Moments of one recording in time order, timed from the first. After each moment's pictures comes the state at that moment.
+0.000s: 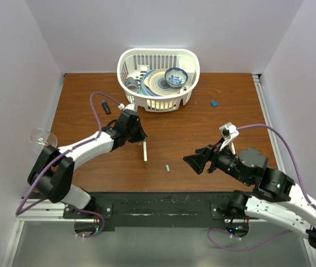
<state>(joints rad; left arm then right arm) -0.58 1.49 0.88 -0.18 -0.06 -0.72 1.02 0.52 0.80 -0.49 0.18 0.59</state>
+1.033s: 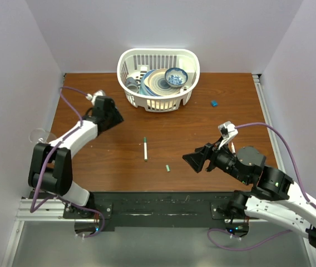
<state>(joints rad) -0.27 1.53 0.95 -0.22 -0.14 -0.71 1.02 0.54 0.81 -0.49 0.20 0.59</state>
